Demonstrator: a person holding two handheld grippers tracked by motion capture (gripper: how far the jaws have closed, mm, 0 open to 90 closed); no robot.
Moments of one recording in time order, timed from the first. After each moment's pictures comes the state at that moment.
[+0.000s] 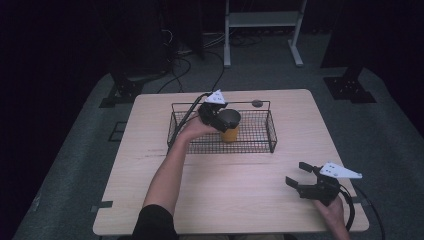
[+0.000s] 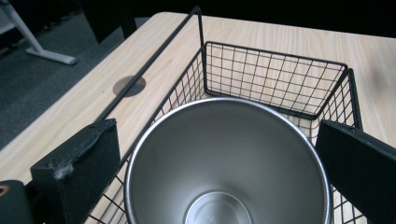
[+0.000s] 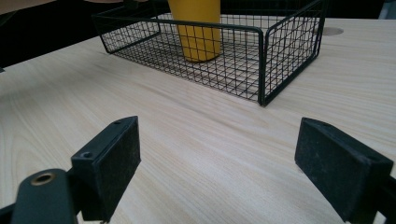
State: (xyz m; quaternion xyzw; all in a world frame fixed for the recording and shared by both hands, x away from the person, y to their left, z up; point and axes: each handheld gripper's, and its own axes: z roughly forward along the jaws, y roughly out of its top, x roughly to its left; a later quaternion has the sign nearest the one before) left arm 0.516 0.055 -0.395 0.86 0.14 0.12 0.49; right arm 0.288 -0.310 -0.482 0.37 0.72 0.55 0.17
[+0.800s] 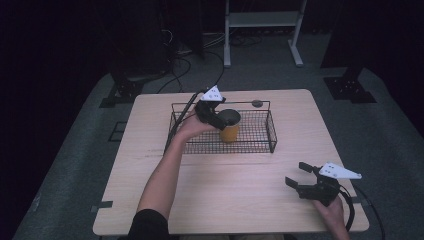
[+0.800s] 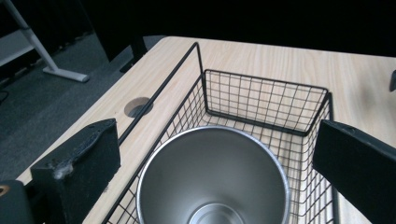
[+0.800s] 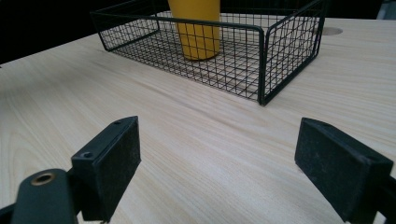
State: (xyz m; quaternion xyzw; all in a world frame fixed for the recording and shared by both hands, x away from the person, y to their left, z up) left arm 0.501 0.062 -0.371 0.84 0.13 0.14 0.50; right arm 0.287 -0.308 -0.481 0.37 0.73 0.55 0.18
